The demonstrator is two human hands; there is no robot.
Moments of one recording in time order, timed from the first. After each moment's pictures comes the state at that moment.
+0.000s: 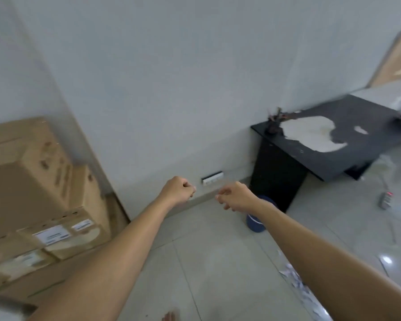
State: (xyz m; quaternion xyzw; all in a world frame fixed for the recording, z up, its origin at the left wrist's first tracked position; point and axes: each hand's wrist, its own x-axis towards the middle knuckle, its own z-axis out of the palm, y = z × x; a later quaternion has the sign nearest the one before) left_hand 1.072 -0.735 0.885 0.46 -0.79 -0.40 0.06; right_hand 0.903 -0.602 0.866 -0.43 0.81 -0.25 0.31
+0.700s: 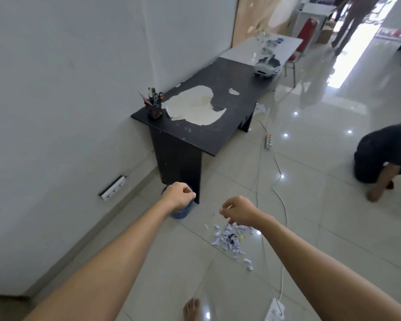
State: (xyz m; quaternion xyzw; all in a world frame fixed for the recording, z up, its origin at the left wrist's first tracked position) left_hand 0.725 -0.584 0.805 0.23 -0.88 -0.40 -0.12; right_hand 0.669 -0.361 0.793 -0.13 0.89 -0.29 0.33
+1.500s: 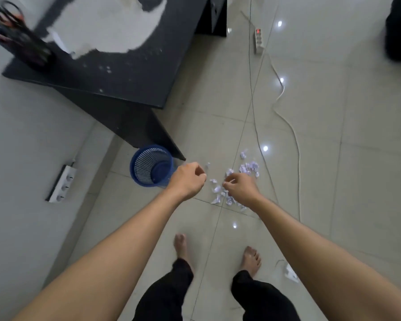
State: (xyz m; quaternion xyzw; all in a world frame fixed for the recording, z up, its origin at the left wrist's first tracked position) left_hand 0.506 -0.490 0.558 0.13 -0.92 -0.27 -0.25; right_hand 0.504 -0.310 0.490 0.10 0.84 -0.42 0.33
